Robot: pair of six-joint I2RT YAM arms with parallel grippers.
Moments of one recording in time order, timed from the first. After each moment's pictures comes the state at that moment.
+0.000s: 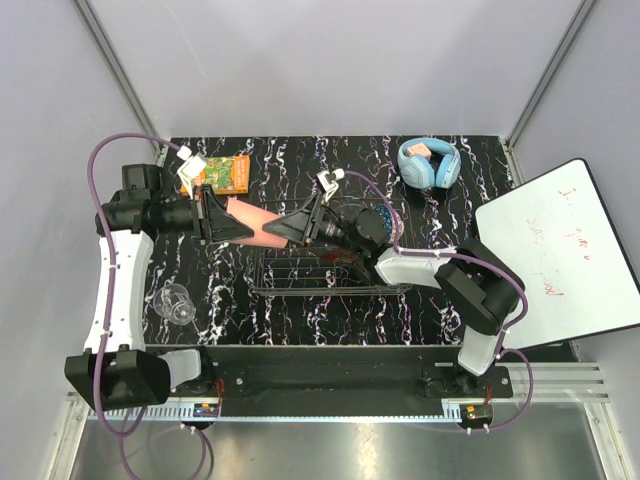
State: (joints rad) left arm 0.12 1.20 1.31 -1.08 1.44 0.29; right arm 0.83 1.80 0.96 1.25 -0.49 1.32
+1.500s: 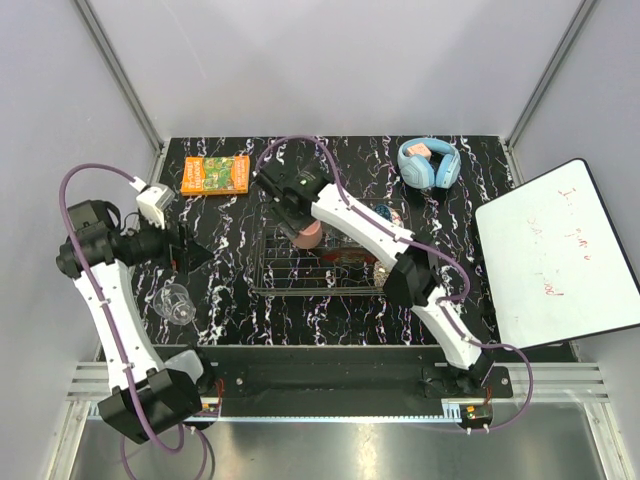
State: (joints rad) left arm 0.51 1.04 1.23 -1.27 0.95 0.63; right arm 0.91 2.36 2.47 -1.24 0.32 0.12
